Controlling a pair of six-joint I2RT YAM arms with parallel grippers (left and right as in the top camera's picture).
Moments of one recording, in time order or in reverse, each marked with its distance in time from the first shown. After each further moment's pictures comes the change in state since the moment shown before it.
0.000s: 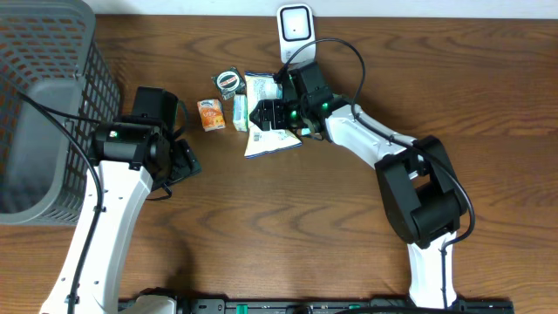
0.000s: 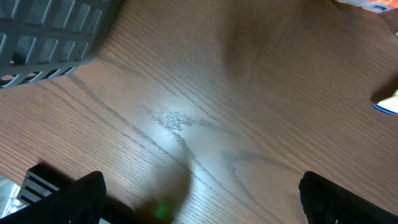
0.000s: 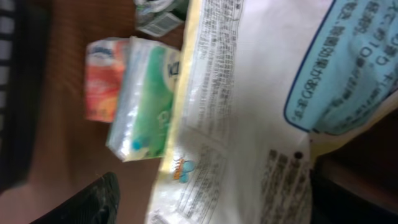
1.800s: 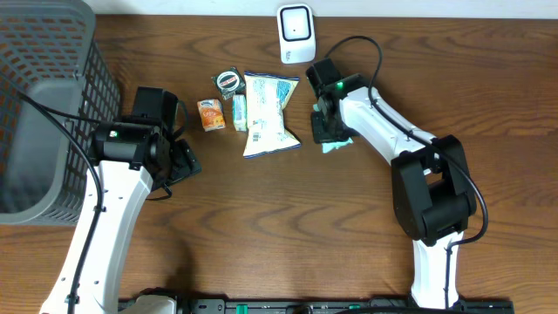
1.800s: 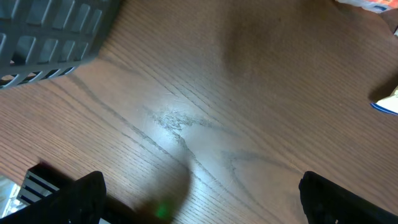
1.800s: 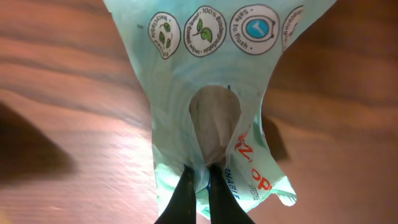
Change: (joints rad) left arm 0.000 0.000 0.000 0.000 0.000 0.000; right arm -0.070 -0.010 0.130 -0.717 0.555 -0.111
